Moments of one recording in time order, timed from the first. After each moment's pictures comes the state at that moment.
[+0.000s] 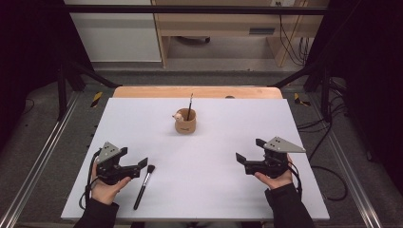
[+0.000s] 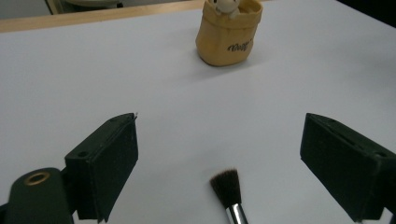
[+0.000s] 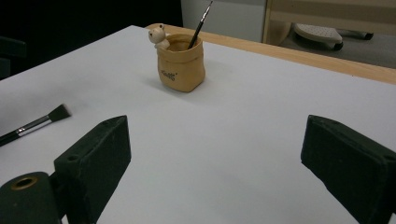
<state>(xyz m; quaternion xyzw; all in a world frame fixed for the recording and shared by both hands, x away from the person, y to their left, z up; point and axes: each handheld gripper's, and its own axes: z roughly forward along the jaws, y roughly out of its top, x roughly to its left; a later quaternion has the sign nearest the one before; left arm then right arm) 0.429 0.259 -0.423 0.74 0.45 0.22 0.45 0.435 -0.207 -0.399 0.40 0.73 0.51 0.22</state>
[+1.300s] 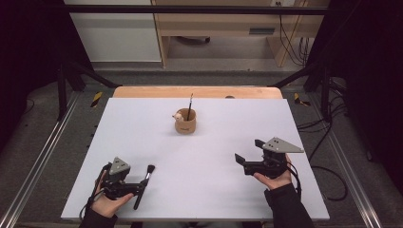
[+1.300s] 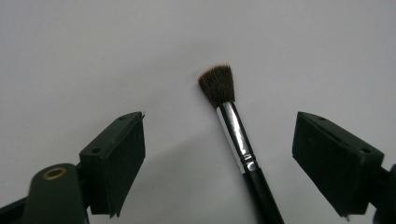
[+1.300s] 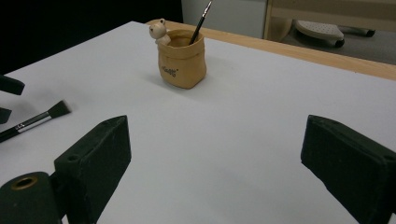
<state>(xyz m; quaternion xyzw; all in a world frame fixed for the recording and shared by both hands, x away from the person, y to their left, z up) 0.407 0.251 -0.454 0.80 0.46 0.17 0.34 0.435 -0.205 -0.401 0.40 0.74 0.50 0.22</state>
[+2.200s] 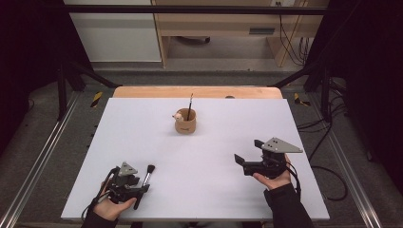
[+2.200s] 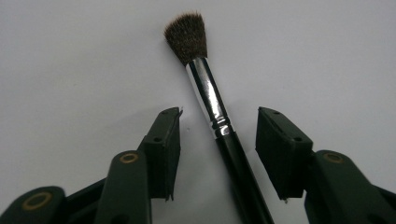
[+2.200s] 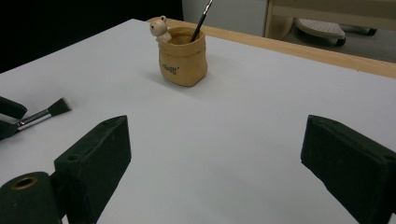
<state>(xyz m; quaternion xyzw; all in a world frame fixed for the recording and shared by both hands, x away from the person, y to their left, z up) 0.404 0.239 -0.462 0.83 0.46 0.12 0.29 0.435 -0.203 -0.403 0.40 0.74 0.50 0.22</state>
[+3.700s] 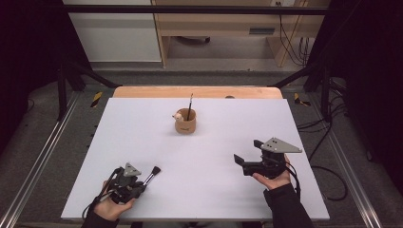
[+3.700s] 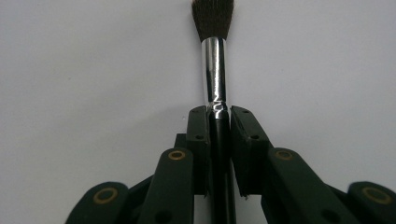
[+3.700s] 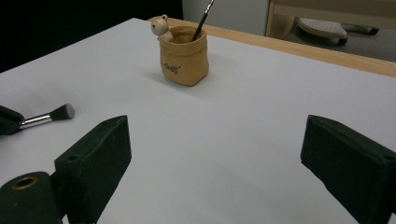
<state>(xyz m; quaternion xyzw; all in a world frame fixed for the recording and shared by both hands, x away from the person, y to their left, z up) 0.403 0.233 -0.458 0.86 0.44 0.13 0.25 0.436 -0.202 -0.403 0.39 0.74 0.50 0.21</state>
